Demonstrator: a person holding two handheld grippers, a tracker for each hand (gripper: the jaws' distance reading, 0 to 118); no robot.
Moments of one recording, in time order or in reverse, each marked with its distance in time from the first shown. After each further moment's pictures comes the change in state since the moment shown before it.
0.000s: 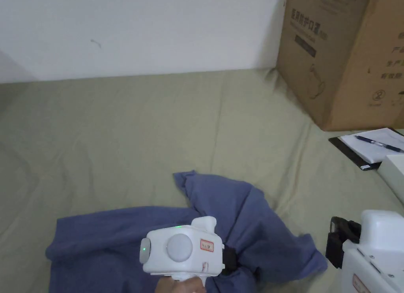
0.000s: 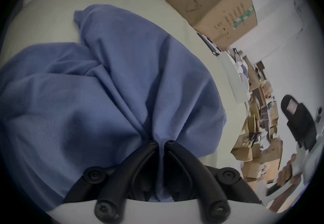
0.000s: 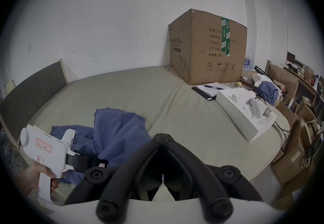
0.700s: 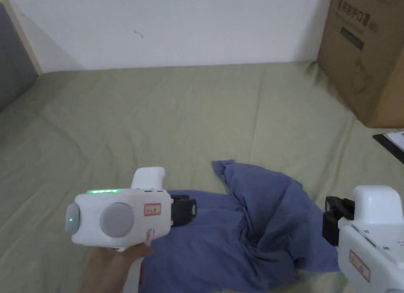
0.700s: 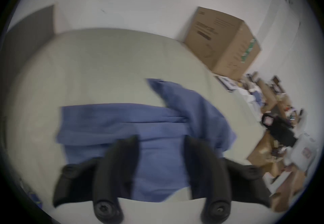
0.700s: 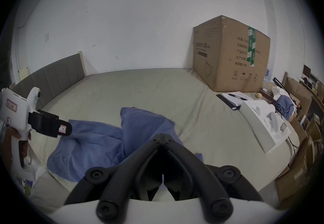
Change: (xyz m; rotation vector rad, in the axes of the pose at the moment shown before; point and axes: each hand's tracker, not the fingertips) left arm -0.049 -0.016 0.195 0.369 0.346 -0.077; right arm -0.067 0.014 0.006 0.011 0.157 0.114
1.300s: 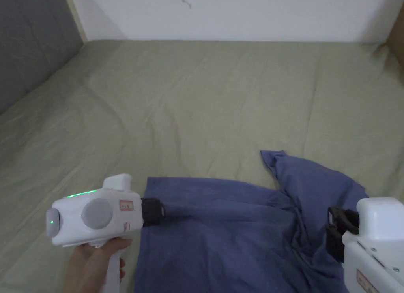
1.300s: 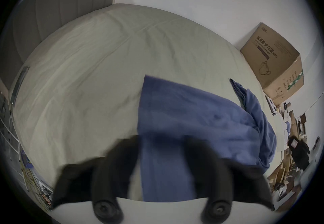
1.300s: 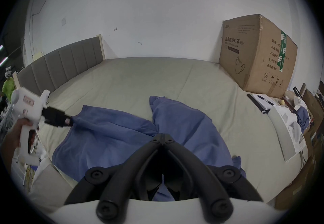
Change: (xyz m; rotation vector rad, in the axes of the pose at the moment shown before) left arm -0.143 -0.003 -0.041 -0.109 0.206 0.295; right arm -0.068 -0.003 -0.056 -0.096 0.141 0.095
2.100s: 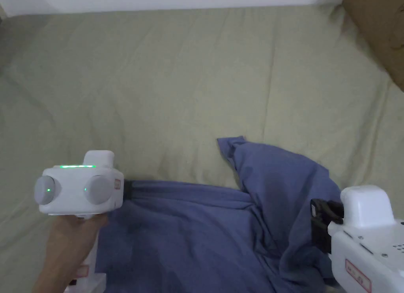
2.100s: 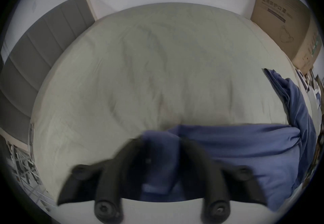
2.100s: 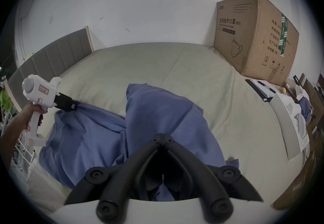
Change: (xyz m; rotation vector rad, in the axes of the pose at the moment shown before) left arm 0.072 0.051 -0.101 -0.026 0.241 -0.306; right arm 0.060 0.001 -0.052 -0.116 -0.030 -0.059
